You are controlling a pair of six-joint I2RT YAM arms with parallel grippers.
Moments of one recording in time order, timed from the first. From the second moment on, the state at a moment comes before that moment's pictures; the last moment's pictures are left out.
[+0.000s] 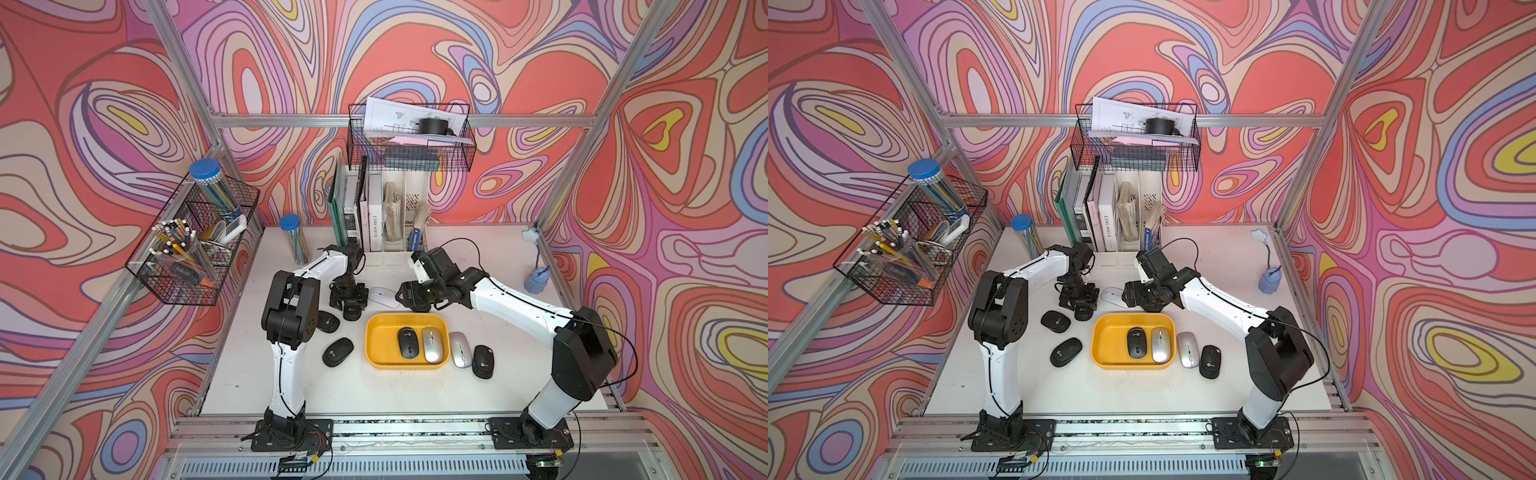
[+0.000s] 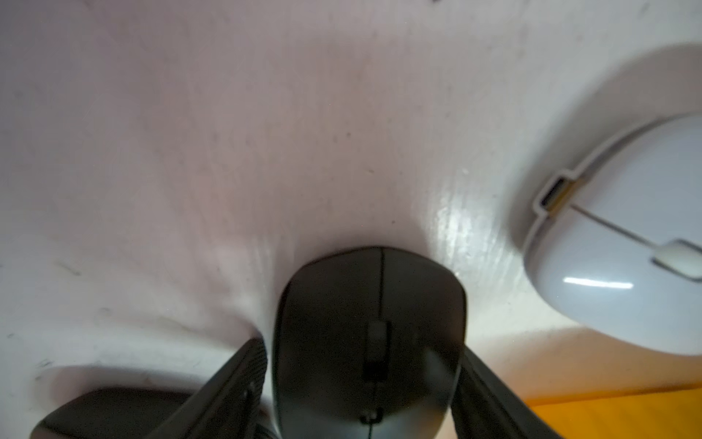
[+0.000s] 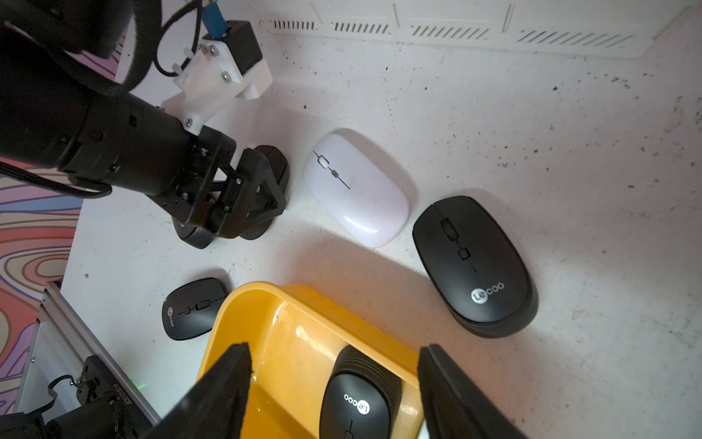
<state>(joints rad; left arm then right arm) -0.29 2.11 1.57 -1.07 0.08 -0.26 0.65 1.69 1.30 -0.52 -0.18 0.43</state>
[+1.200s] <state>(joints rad) -0.30 1.88 1.52 -1.12 0.04 -0.28 0.65 1.70 1.22 -0.40 -0.40 0.44</state>
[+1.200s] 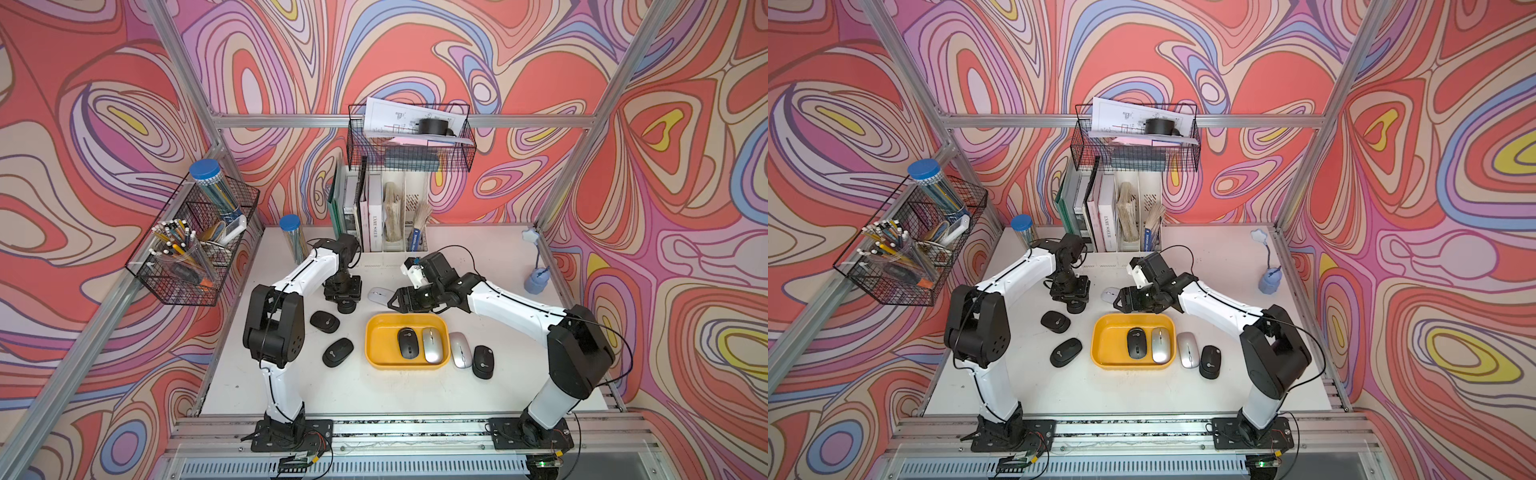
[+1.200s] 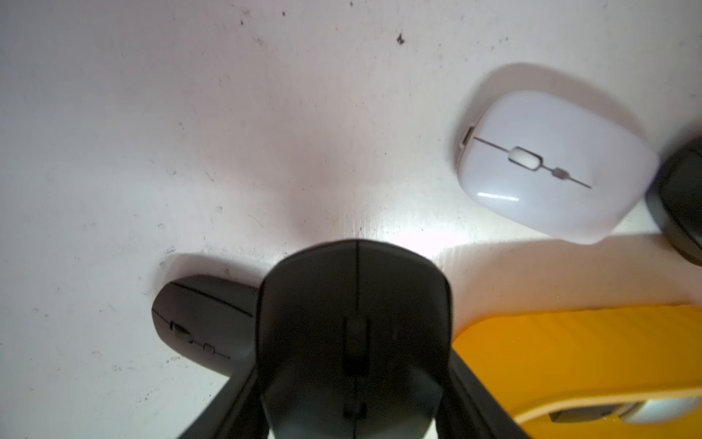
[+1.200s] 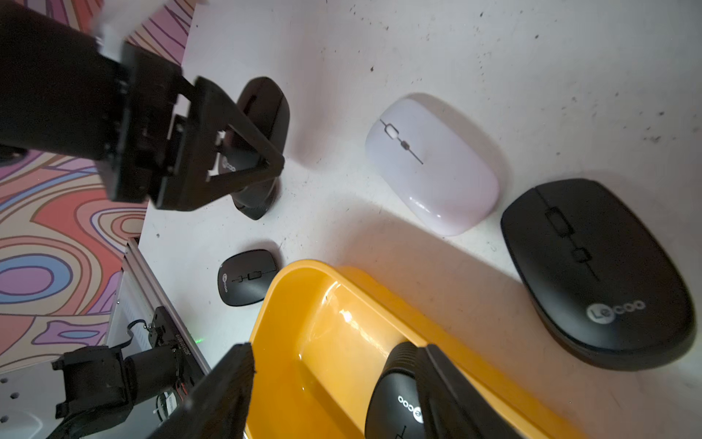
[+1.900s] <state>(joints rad) -0.60 1.62 1.39 -1.17 0.12 -0.48 0.64 1.49 1.12 -0.63 -0.19 0.33</state>
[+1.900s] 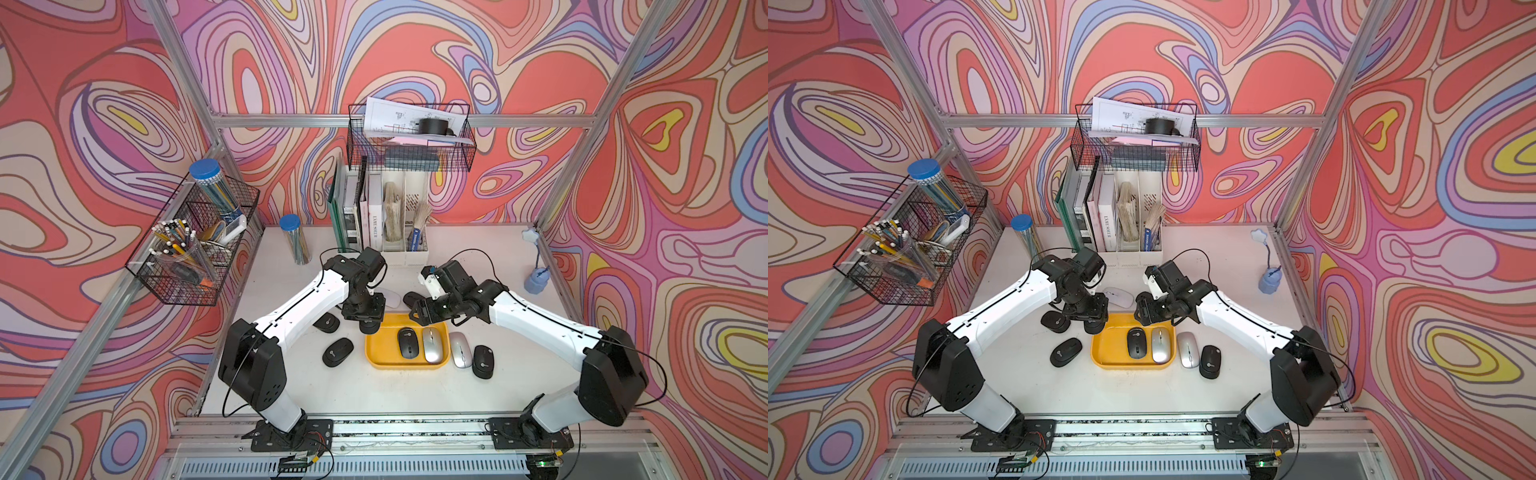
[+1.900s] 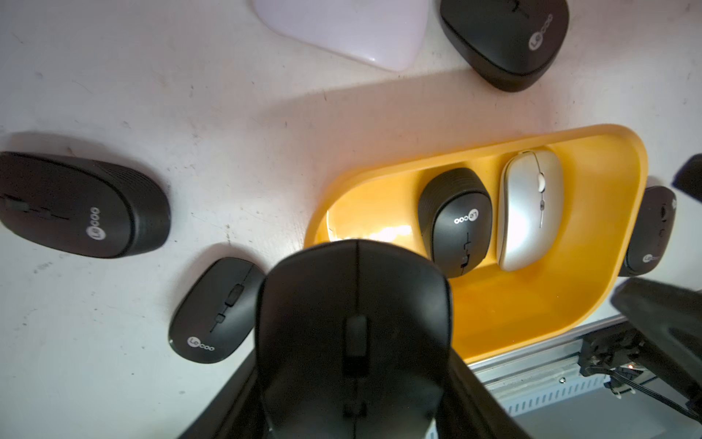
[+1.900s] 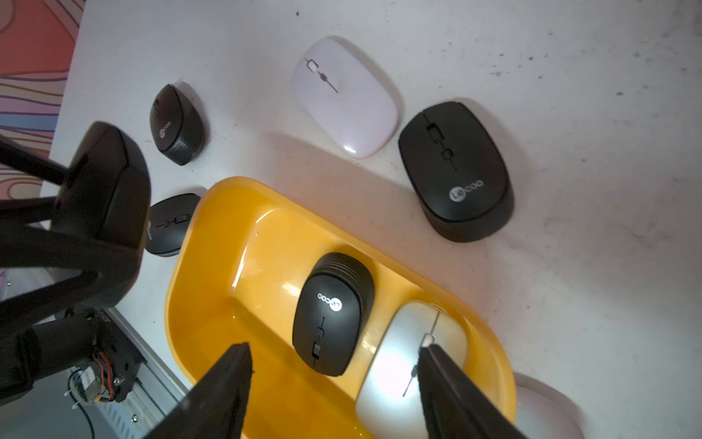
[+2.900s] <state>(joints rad) -0.74 1.77 1.30 -0.97 0.16 -0.67 0.63 1.38 1.02 -0.69 -0.08 0.37</state>
